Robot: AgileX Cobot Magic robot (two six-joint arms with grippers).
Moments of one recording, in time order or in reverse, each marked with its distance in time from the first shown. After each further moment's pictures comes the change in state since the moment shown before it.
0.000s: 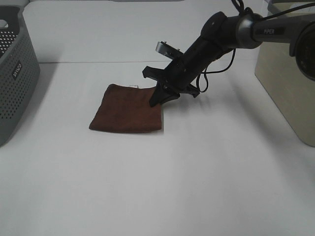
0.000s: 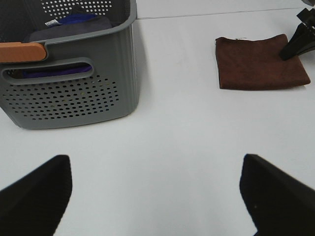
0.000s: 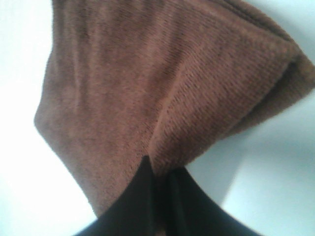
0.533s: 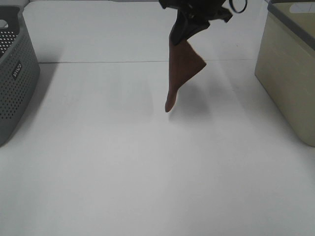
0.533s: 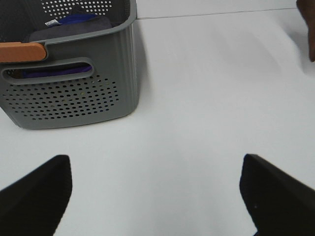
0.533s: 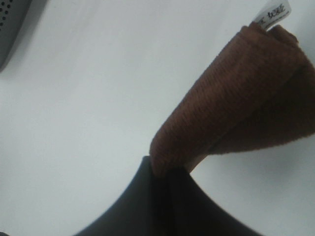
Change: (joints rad) left arm 0.000 0.000 0.000 0.000 0.000 0.000; right arm 0.000 -0.339 -0.142 -0.330 0.249 0.103
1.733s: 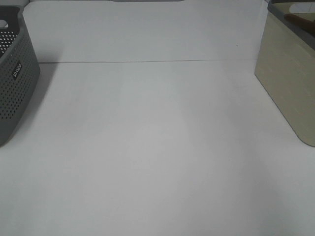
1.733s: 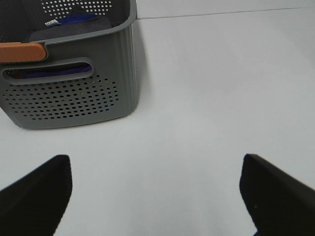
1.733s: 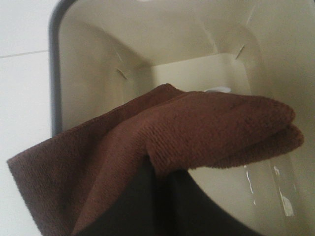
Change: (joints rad) left arm 0.000 0.000 0.000 0.000 0.000 0.000; right arm -0.621 -0.176 -0.018 -0.185 0.009 0.000
